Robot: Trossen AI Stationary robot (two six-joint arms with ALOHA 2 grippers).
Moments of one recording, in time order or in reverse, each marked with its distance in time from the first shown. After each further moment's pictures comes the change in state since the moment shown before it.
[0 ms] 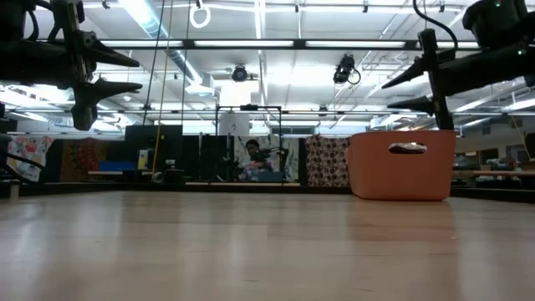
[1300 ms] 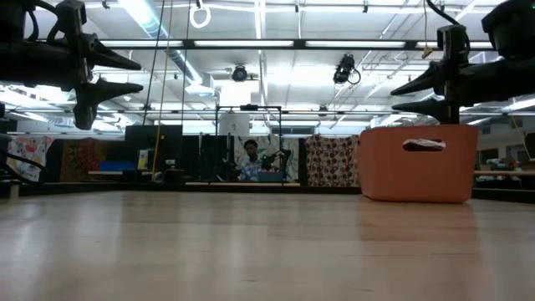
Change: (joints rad) left arm 0.000 0.000 -0.003 0.018 -0.074 0.063; right arm 0.377 0.001 -0.158 0.174 0.157 -0.030
